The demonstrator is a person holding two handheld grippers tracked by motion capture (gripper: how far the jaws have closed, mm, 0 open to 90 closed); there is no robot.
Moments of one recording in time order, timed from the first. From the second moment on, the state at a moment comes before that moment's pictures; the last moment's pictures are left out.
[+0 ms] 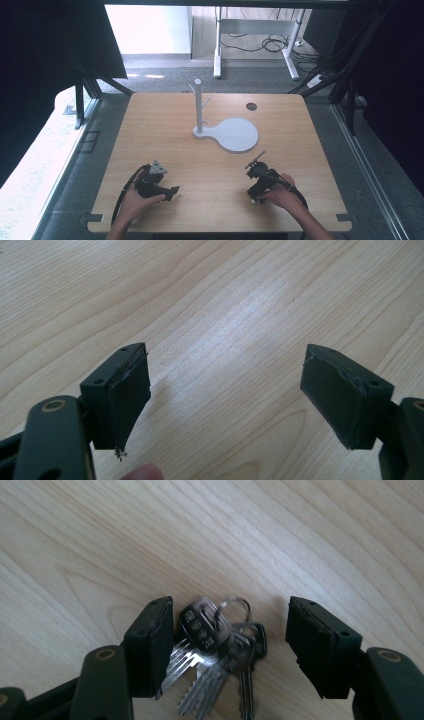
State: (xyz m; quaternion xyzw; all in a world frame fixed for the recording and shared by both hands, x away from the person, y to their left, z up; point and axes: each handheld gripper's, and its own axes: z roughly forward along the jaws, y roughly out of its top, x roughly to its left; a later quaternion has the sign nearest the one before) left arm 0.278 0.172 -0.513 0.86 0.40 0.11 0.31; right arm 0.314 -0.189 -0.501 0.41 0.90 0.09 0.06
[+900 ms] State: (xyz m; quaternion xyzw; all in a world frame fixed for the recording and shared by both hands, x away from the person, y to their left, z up) left arm 0.278 0.169 -0.514 0.86 0.40 0.10 0.30; right arm 0.309 -0.199 -0.499 0.39 0.92 0.09 0.03
